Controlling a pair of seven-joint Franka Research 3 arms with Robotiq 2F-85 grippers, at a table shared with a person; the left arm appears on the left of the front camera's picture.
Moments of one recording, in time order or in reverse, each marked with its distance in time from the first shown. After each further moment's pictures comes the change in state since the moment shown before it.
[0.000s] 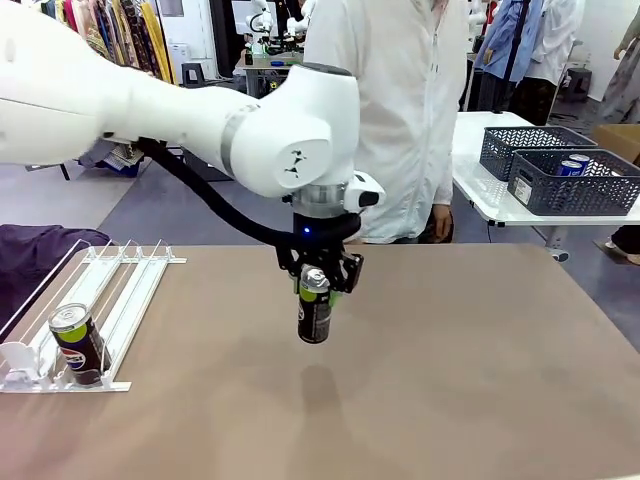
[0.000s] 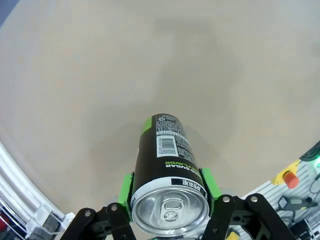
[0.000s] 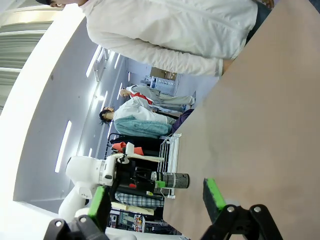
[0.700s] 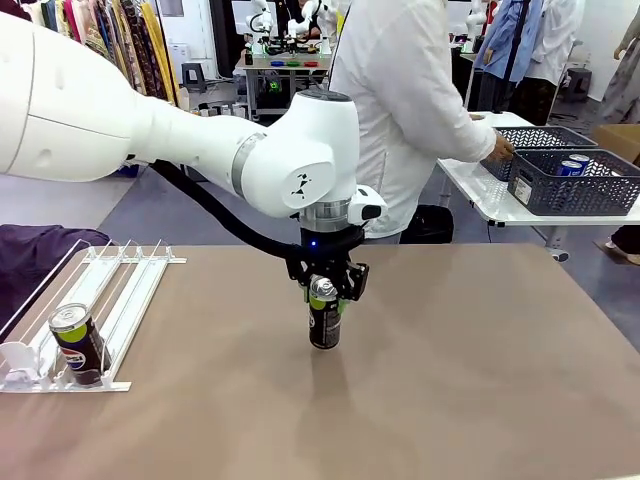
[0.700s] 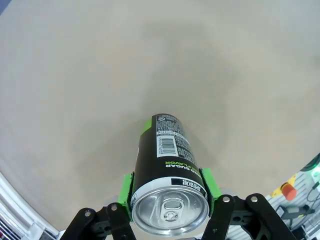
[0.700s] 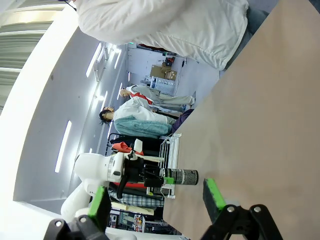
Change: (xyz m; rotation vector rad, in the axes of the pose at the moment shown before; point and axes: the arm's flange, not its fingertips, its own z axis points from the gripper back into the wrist) left arm 0.014 0.006 -0.027 -0.043 -0.025 0.005; right arm 0.000 0.000 0.000 0.000 0.000 0.000
